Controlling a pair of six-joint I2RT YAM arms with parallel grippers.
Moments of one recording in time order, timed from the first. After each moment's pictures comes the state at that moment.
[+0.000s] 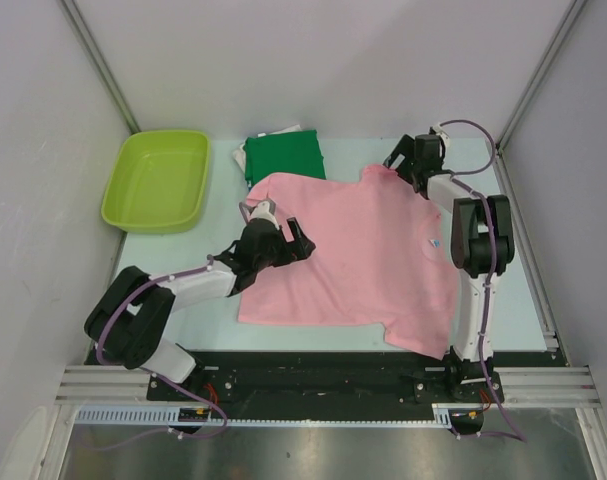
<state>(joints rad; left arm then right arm) -0.61 1.49 0.68 0.26 -0.05 -0.74 0.10 2.19 1.60 0.05 0.05 0.65</state>
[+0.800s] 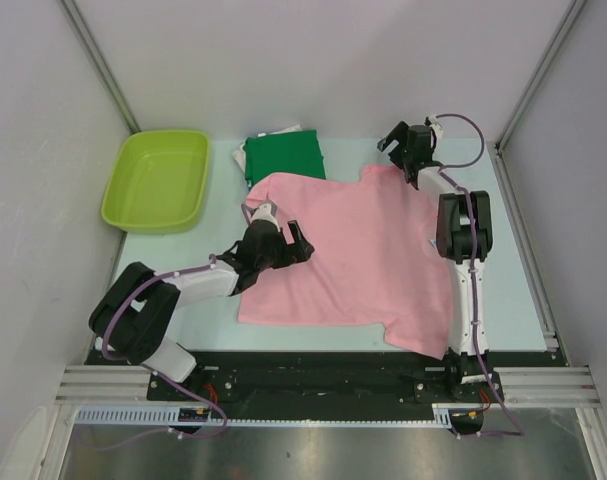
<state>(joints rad) -0.61 1.53 0.68 0.26 -0.07 -0.72 0.10 2.49 1.98 0.08 0.03 0.76</state>
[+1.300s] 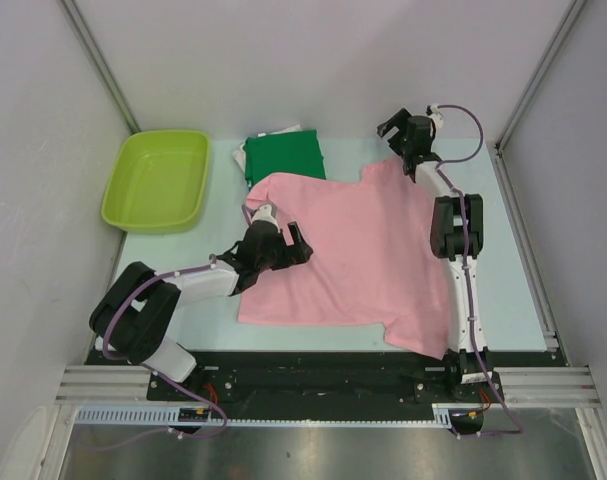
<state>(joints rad) -0.61 1.53 0.68 0.24 -0.08 -0.71 0.10 2.66 2.29 0.09 0.02 0.79</state>
